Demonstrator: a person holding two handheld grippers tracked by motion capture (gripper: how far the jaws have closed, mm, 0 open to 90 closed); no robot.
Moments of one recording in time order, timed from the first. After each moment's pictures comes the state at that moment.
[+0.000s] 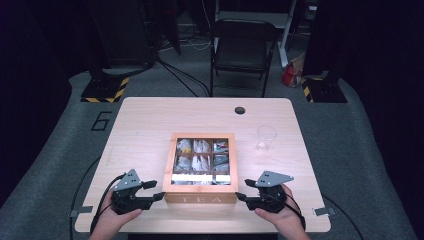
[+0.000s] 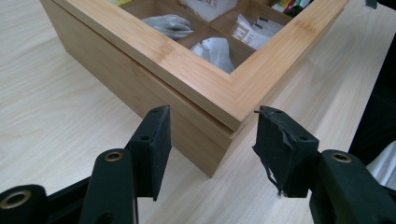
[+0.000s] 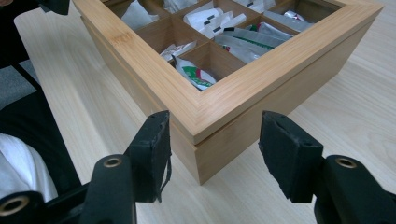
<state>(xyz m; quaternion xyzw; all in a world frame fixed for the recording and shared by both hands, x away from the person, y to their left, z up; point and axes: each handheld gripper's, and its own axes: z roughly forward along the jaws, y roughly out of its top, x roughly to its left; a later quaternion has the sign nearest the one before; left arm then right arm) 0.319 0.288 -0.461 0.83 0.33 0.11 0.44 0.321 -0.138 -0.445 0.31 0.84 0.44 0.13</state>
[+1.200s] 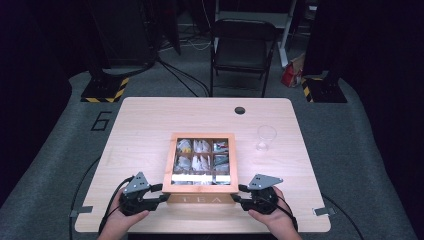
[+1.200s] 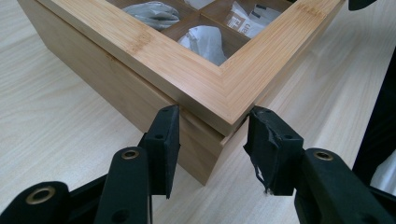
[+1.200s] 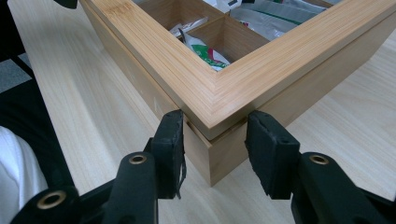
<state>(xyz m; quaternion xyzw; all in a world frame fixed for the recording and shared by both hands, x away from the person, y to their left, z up) 0.320 0.273 -0.473 0.84 0.31 0.11 0.43 0.326 -0.123 -0.469 0.30 0.85 0.43 0.11</state>
